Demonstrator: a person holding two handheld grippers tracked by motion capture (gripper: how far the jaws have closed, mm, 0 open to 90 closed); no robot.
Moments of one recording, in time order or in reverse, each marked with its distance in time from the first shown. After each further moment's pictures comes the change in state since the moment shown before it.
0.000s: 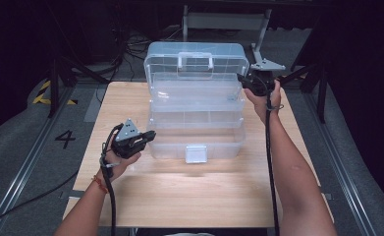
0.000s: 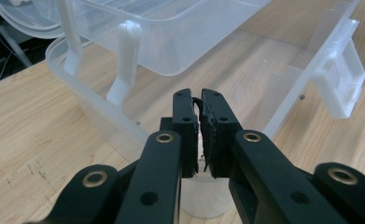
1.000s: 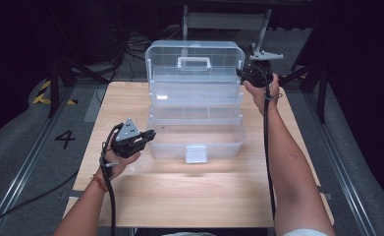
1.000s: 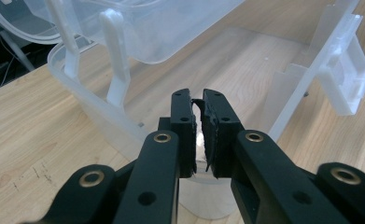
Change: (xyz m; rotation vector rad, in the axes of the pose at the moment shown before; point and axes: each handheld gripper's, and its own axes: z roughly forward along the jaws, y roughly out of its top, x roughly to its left) left arm 0.001 0.001 0.001 0.003 0.001 0.018; right arm -0.015 0.015 0.022 0.068 0.042 0.055
